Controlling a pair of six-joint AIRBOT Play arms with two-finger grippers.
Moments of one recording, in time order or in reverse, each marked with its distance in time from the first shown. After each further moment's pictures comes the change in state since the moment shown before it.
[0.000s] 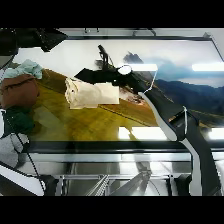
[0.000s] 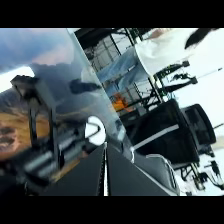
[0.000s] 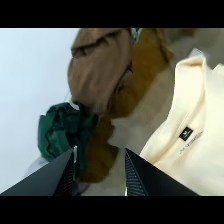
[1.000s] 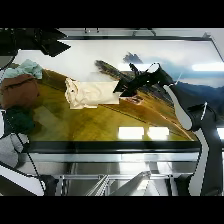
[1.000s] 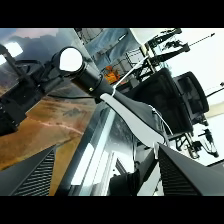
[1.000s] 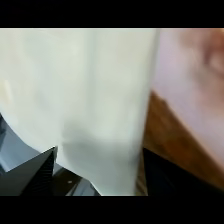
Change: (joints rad) left arm -0.007 0.004 0.000 -0.003 -0.101 0.022; right arm -0.257 -0.016 -0.144 -0.512 0.385 0.428
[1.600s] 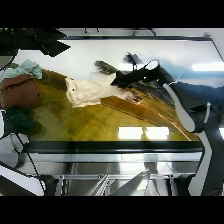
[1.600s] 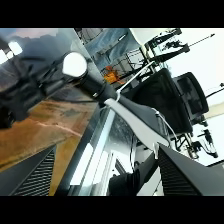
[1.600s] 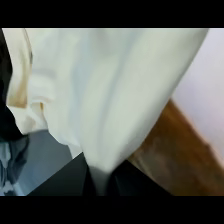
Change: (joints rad) left arm 0.000 0.000 0.000 0.002 0.001 -0.005; right arm -0.011 0.098 0.000 0.084 -0.128 -0.044
